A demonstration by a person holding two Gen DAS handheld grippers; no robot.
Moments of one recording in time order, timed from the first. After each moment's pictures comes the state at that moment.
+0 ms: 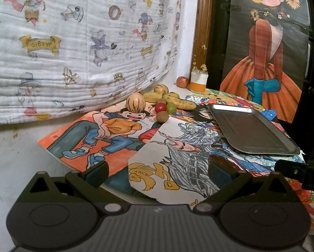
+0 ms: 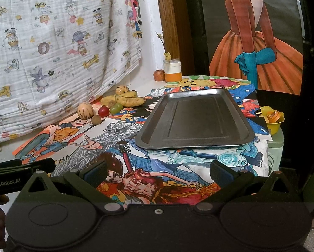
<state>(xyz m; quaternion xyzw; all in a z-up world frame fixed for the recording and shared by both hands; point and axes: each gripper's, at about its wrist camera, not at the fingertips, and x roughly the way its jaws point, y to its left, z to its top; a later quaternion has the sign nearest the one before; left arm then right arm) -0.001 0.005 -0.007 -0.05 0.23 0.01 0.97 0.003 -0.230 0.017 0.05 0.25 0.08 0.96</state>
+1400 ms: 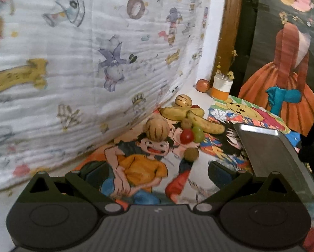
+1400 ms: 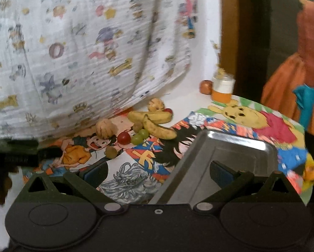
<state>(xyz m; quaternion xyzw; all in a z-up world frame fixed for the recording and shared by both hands) 0.113 0.061 0.042 -0.09 0.28 0.03 0.96 0.165 -0.212 0.090 -0.07 0.30 0.24 0.92</state>
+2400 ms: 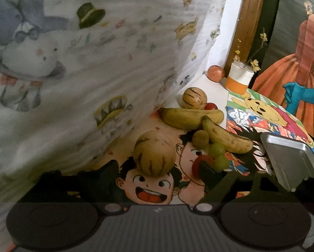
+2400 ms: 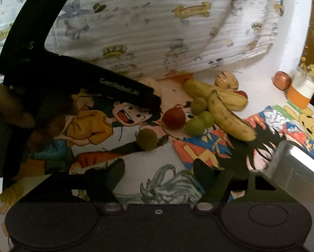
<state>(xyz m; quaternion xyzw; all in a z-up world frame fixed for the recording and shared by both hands) 0.256 0.075 0.005 -0.11 0.33 0.03 0.94 0.242 -0.110 0.004 -0.16 0.34 0.37 0.85</state>
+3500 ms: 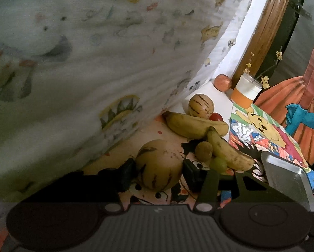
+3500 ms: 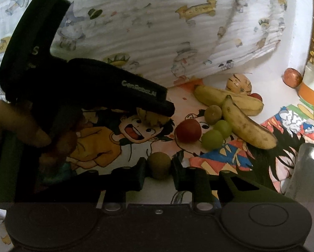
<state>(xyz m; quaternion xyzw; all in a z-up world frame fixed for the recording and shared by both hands) 0.267 0.088 -0.004 -0.18 0.33 0.04 0.93 0.250 -0.095 0.001 -0.11 0.35 0.38 0.85</state>
